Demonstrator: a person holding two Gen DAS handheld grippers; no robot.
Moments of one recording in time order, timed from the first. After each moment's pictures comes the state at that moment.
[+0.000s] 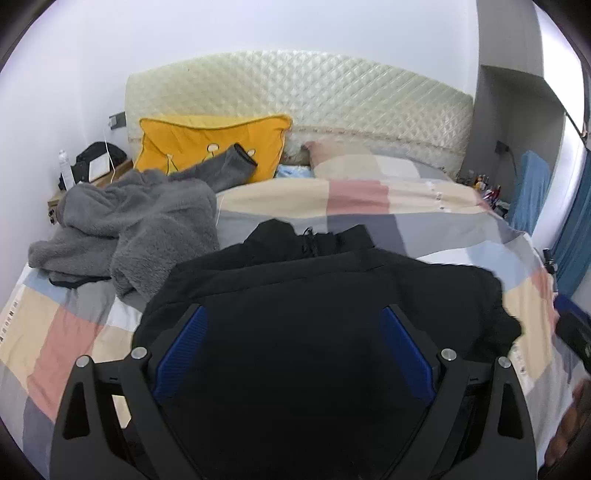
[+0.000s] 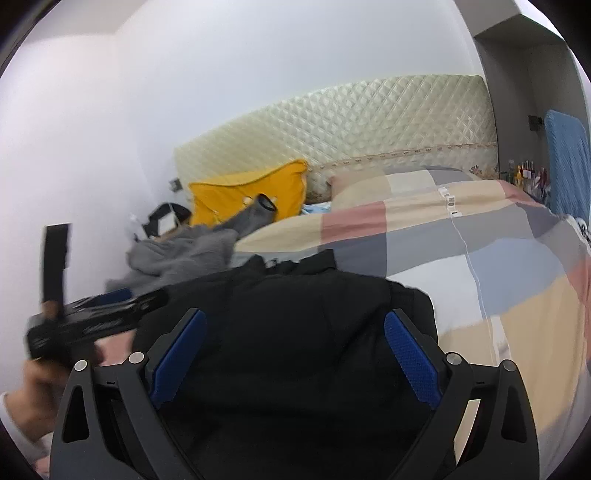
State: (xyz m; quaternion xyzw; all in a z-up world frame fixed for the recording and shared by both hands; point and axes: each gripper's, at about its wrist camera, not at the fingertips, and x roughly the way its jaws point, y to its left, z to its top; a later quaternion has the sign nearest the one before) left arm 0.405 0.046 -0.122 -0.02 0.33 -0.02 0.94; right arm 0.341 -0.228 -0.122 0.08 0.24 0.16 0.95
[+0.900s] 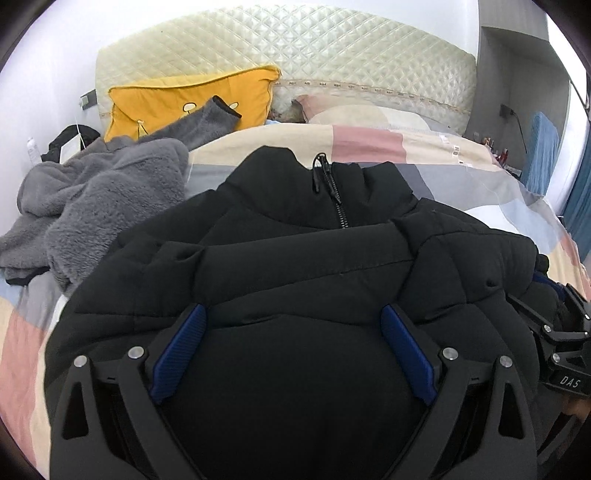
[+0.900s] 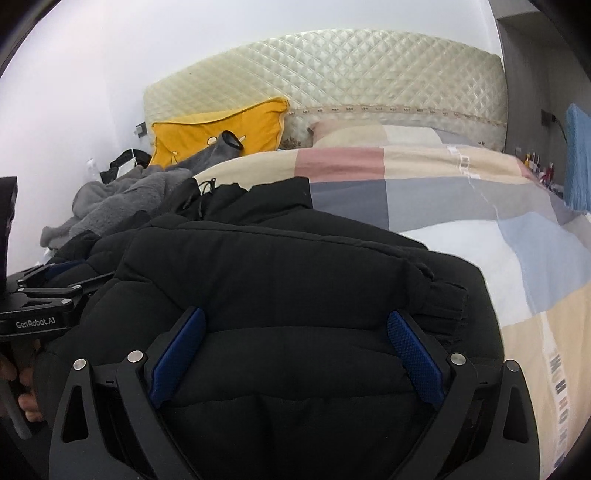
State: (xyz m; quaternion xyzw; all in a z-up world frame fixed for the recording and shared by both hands) left arm 0.480 0.051 -0.223 0.01 0.37 -0.05 0.93; right arm 0.441 -0.198 -0.246 0.02 0.30 0.12 0.95
